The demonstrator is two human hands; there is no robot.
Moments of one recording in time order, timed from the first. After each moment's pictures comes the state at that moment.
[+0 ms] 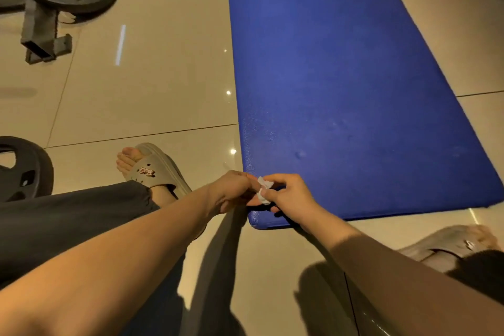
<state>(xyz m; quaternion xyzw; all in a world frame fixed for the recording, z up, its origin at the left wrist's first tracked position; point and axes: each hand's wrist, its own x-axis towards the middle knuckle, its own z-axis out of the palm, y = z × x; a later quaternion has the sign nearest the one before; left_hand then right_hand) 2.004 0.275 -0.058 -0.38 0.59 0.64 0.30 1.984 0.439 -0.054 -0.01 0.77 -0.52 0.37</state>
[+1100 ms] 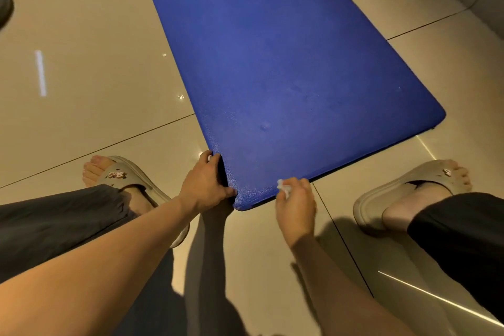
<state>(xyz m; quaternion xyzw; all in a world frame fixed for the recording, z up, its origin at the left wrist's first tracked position) 2.027 0.261 -0.079 -0.03 0.95 0.22 0.24 2.080 0.468 -0.128 0.18 0.92 -0.35 0.05</state>
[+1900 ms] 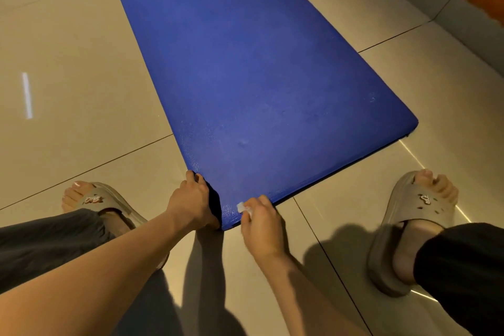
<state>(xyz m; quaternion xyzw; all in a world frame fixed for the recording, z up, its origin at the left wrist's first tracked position) 2.016 0.293 -0.063 -0.02 0.95 0.01 0.31 2.081 0.453 -0.114 0.07 0.93 -0.35 0.09</state>
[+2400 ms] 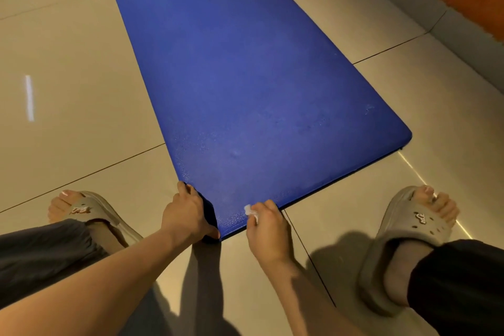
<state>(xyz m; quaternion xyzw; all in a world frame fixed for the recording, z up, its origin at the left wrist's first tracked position) 2.017 0.313 -0.062 -0.09 0.95 0.03 0.29 2.065 0.489 -0.120 0.07 0.94 -0.34 0.08</state>
